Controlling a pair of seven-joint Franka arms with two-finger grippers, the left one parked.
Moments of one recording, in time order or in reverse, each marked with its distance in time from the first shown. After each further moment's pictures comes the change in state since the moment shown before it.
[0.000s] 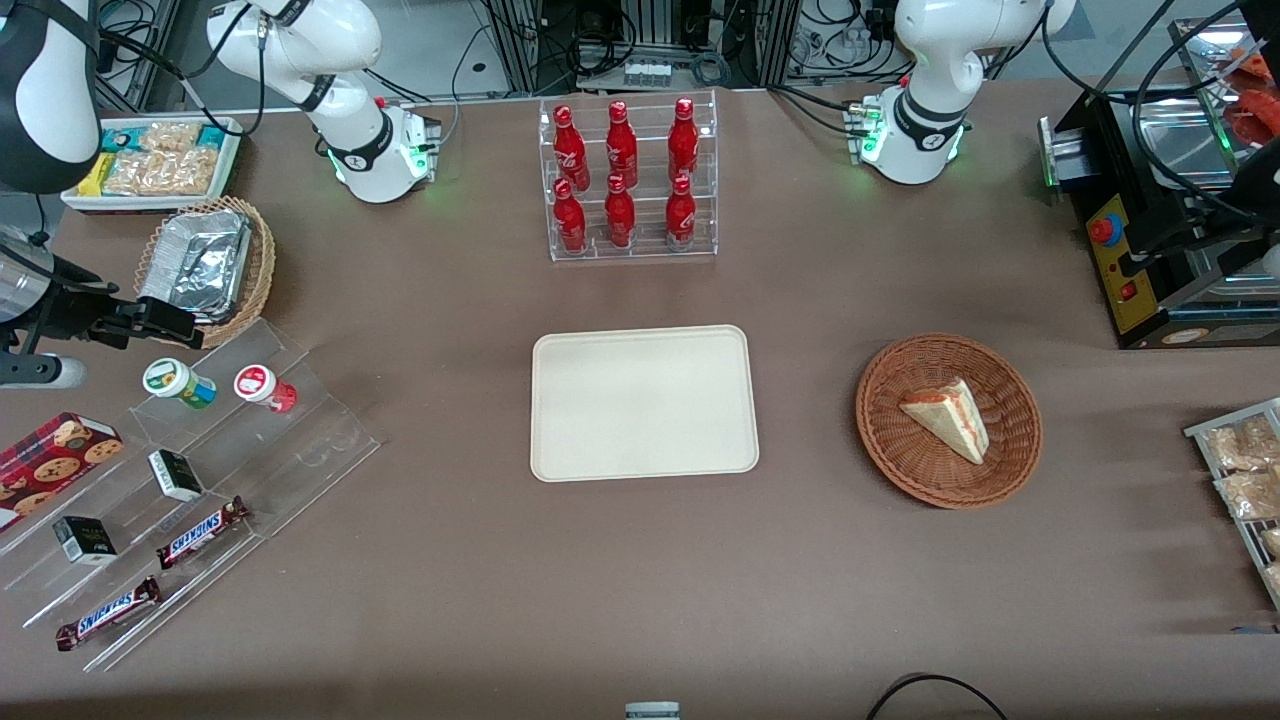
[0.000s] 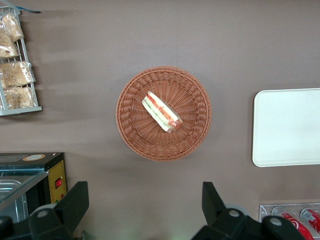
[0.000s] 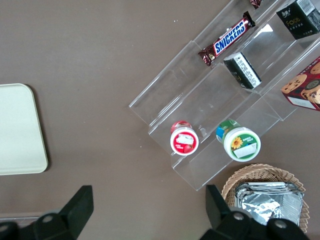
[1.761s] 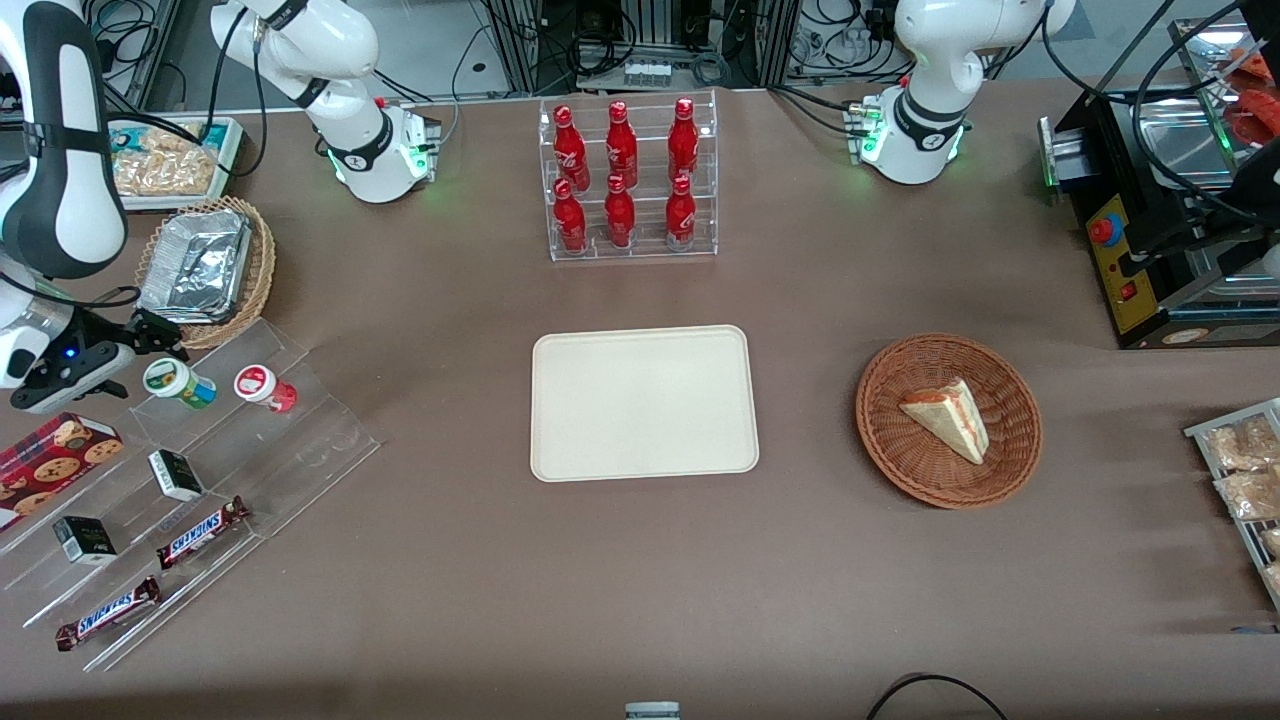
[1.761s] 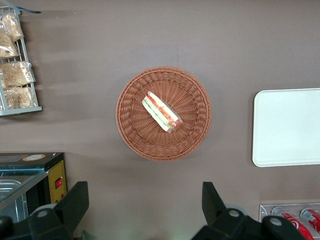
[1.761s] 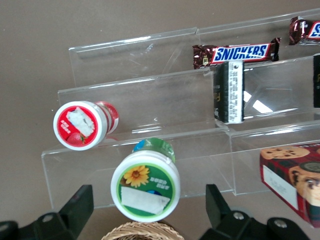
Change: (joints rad) arm -0.248 0.011 -0.015 -0.436 0.023 0.525 -0.936
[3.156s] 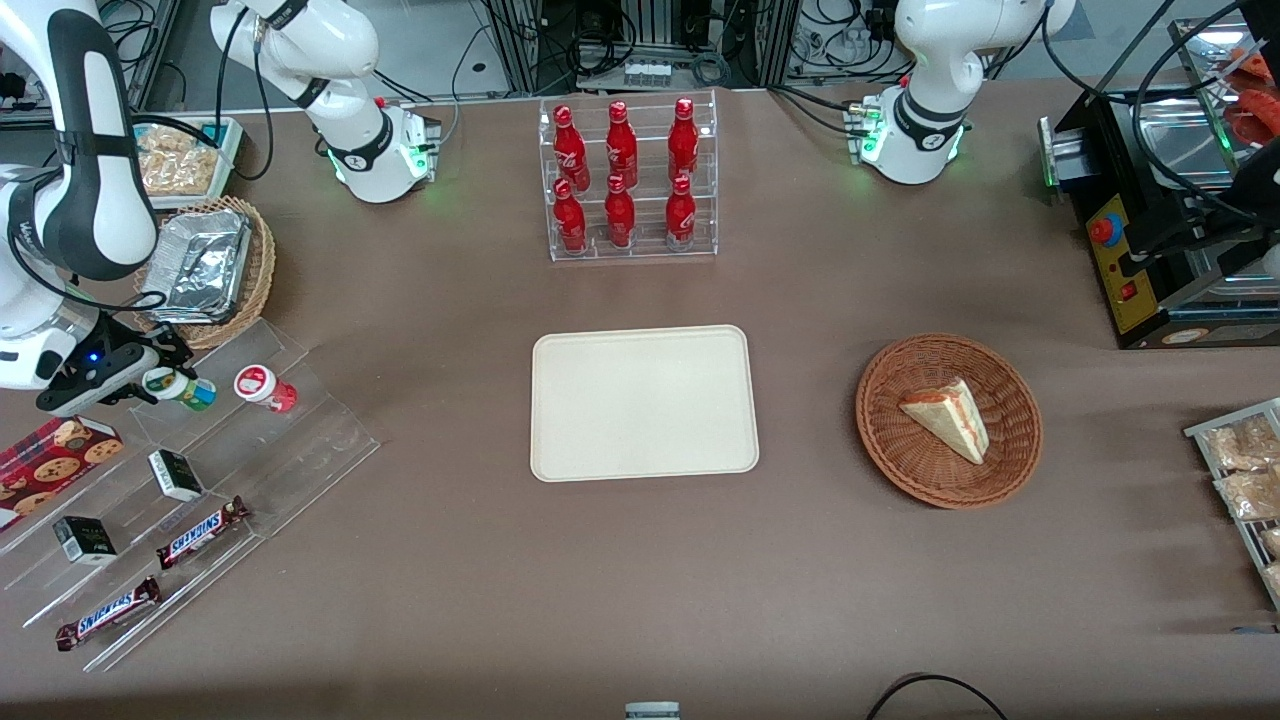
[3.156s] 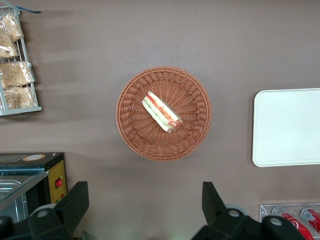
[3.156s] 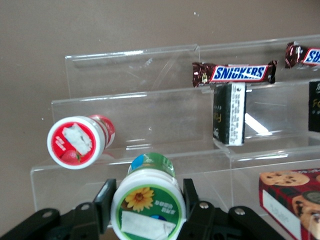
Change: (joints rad) arm 0.018 -0.010 0.020 -0.038 0.000 0.104 -0.022
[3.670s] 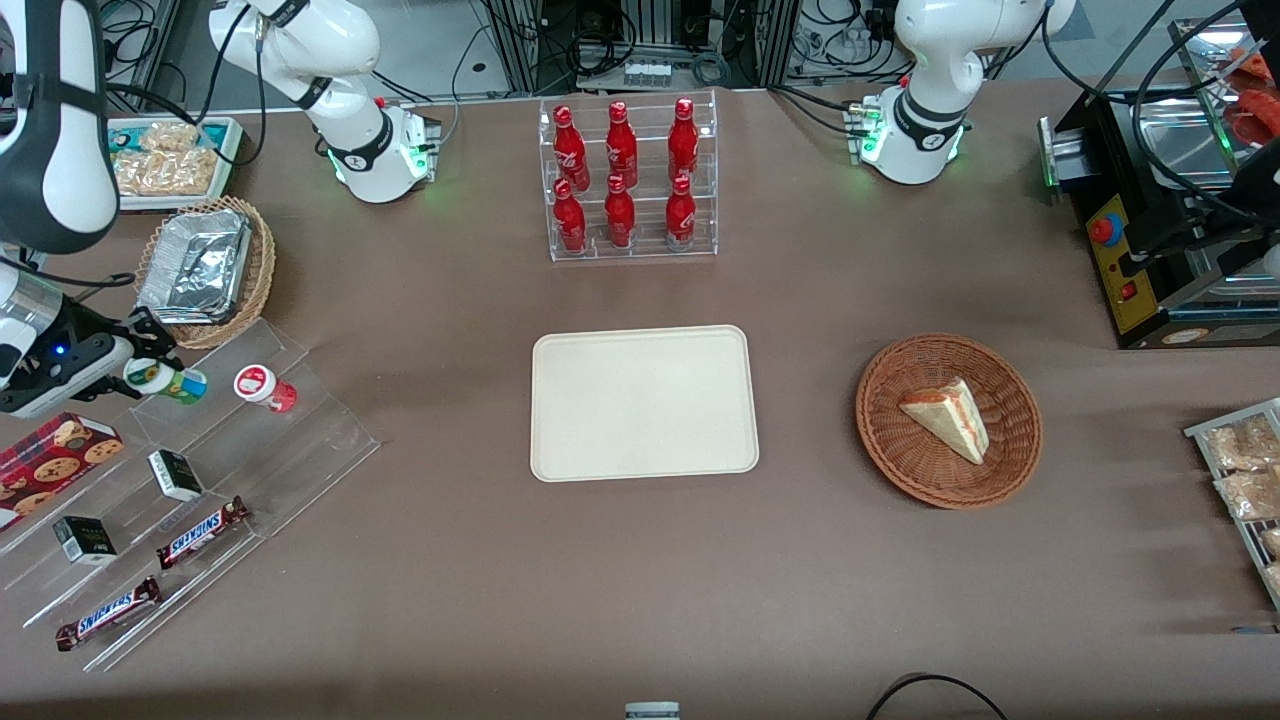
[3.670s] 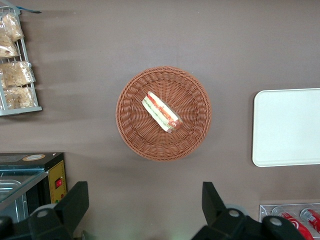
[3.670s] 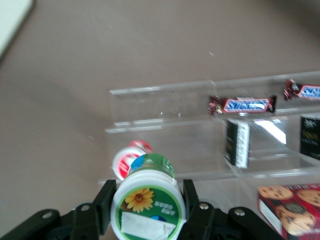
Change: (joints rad) arm 0.144 -0.022 0.002 0.249 0.001 -0.336 0.178
